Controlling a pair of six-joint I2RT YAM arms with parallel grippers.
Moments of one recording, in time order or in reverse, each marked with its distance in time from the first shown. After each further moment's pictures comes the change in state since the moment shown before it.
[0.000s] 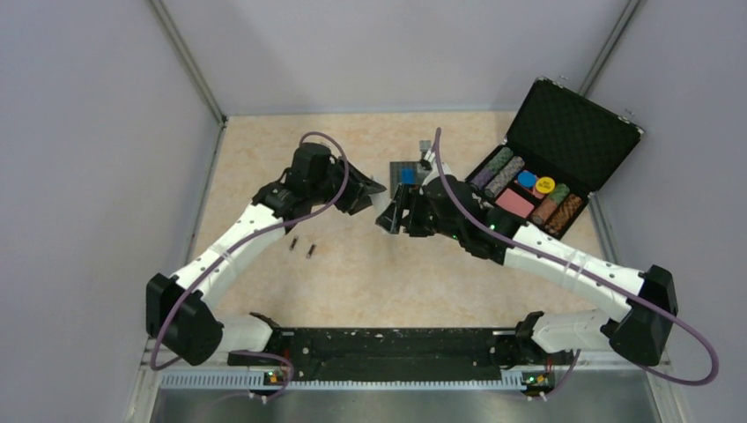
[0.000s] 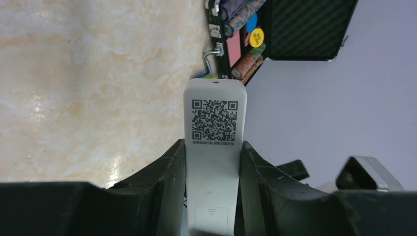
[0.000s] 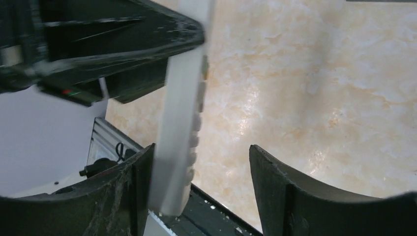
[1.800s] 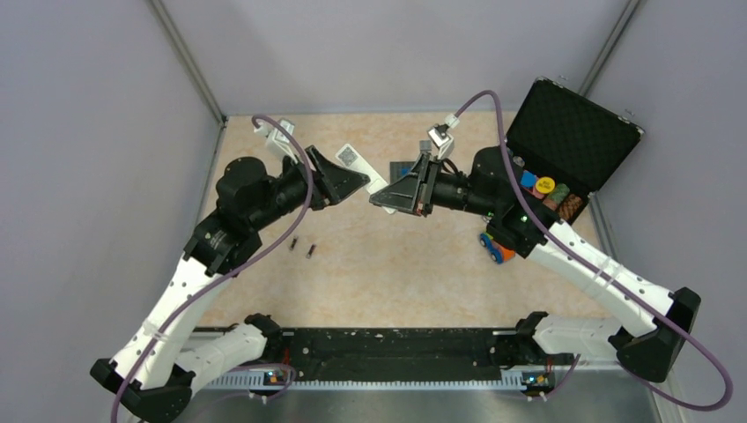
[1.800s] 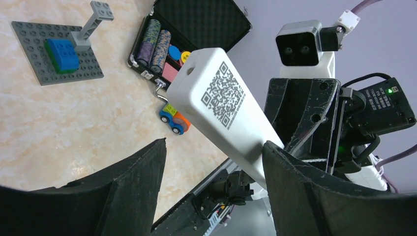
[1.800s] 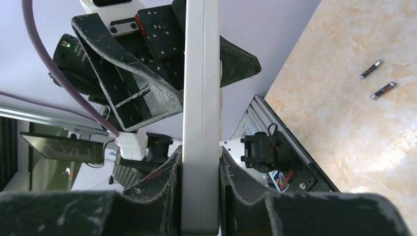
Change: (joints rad) left arm -0.035 -0.402 0.058 0.042 0.000 0.431; right arm -0.109 -0.077 0.108 0.268 -0.529 0.286
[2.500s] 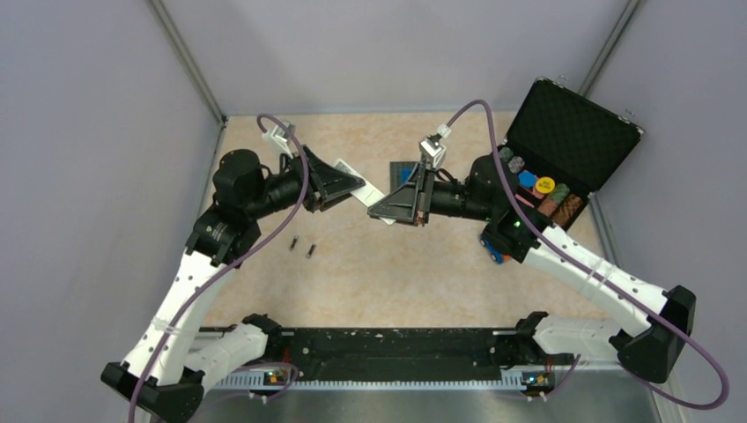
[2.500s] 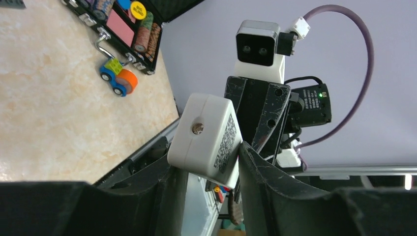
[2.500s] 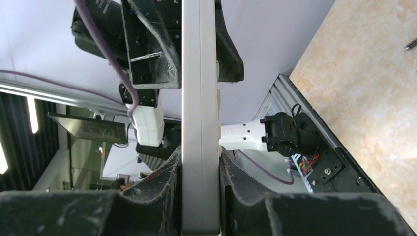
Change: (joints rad) left arm 0.126 0.035 0.001 0.006 0.280 -0.281; right arm 0.000 -0.009 -0.082 0.109 -0.106 0.102
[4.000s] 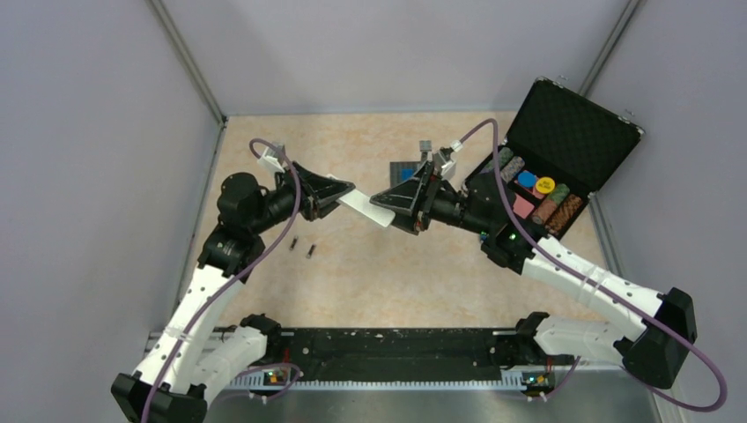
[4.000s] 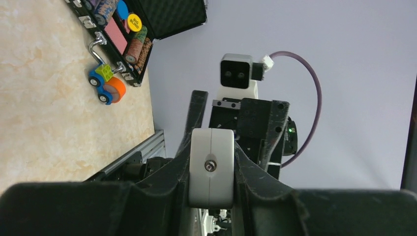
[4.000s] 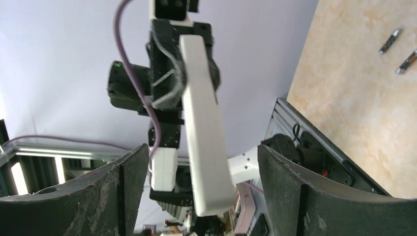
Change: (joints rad) left arm 0.099 -0.103 -0.280 0.257 0.037 -0.254; right arm 0.004 -0.040 -0.176 0.121 0.171 0.167
